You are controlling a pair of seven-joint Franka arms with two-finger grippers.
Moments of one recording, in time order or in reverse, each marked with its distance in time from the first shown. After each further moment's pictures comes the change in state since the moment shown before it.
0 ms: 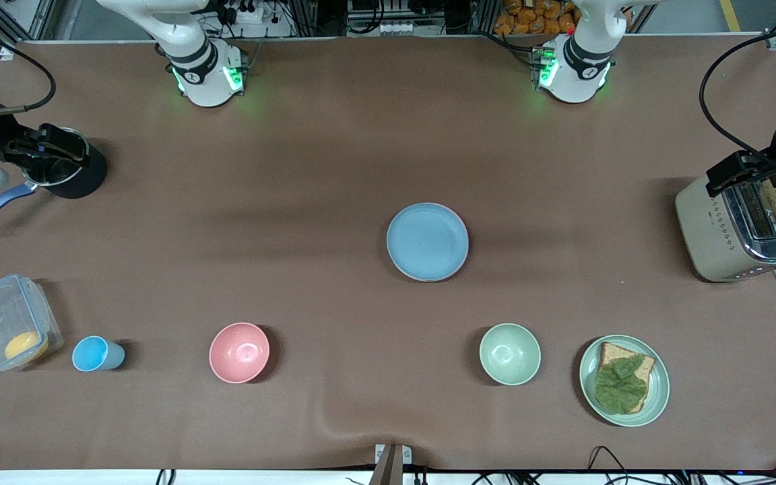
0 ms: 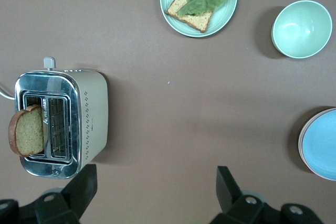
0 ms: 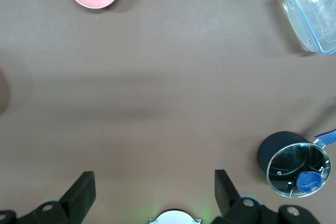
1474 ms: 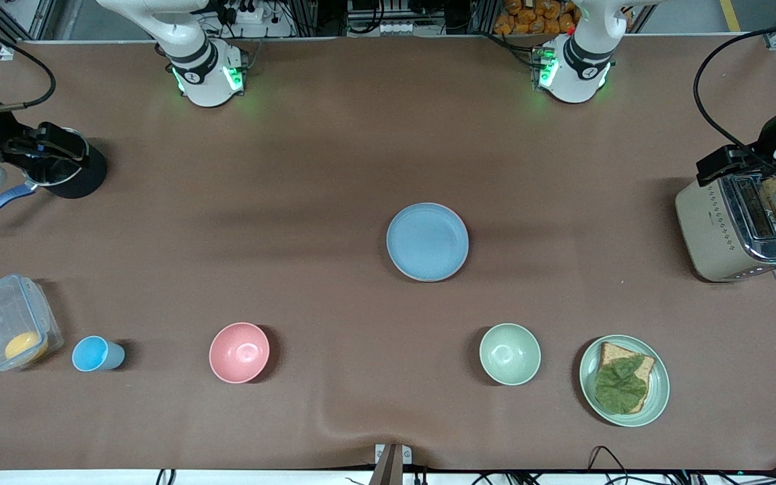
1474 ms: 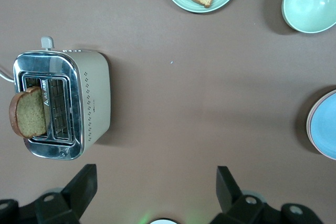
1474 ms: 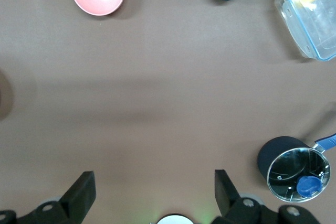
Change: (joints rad) left arm -0.010 0.000 -0.005 -0.007 0.011 -0.075 0.000; right arm 0.004 -0.001 -0.002 0.014 0.000 0.009 0.003
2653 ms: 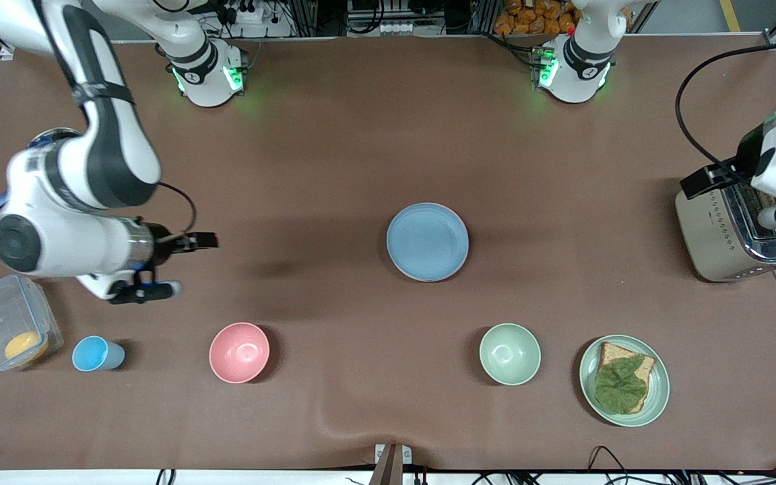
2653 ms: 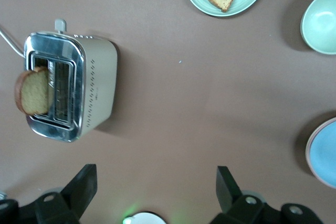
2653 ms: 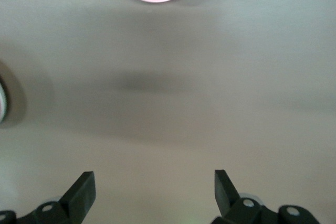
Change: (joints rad) left arm 0.095 0.087 -0.169 0.108 0.085 -0.079 -0.182; right arm 0.134 0.383 -0.006 0.041 0.123 0.178 -0.012
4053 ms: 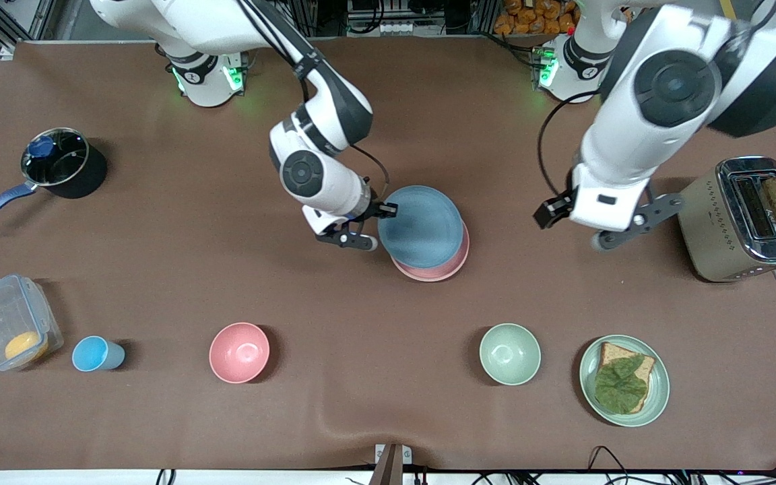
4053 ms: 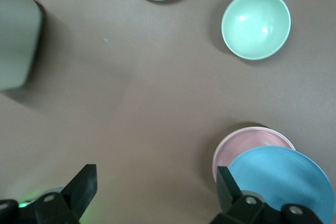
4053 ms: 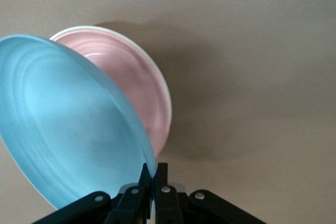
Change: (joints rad) left arm -0.187 0.119 -0.131 0.000 0.001 0.138 -0.563; right arm 0.550 0.208 0.052 -0.105 0.265 0.592 0.729
